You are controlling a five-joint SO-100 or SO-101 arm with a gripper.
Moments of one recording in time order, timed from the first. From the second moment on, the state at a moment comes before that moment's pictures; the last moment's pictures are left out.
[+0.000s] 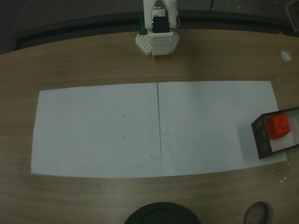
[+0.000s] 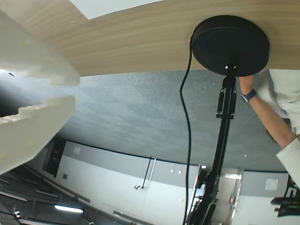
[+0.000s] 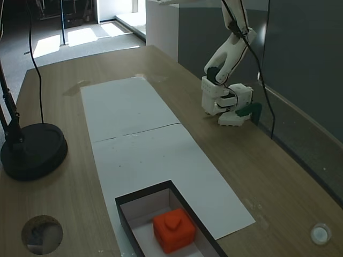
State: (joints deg) arm 0.6 136.4 55.6 99.4 -1.2
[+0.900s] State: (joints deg) arm 12.2 197.8 139.3 62.5 -1.1
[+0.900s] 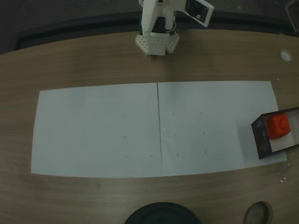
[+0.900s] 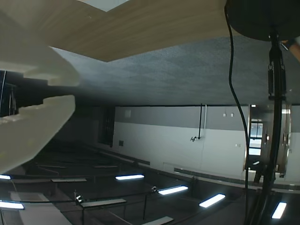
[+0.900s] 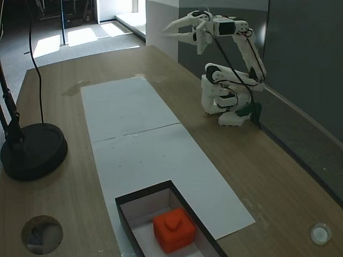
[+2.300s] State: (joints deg) arm 1.4 197.8 175.2 73.5 -0.9
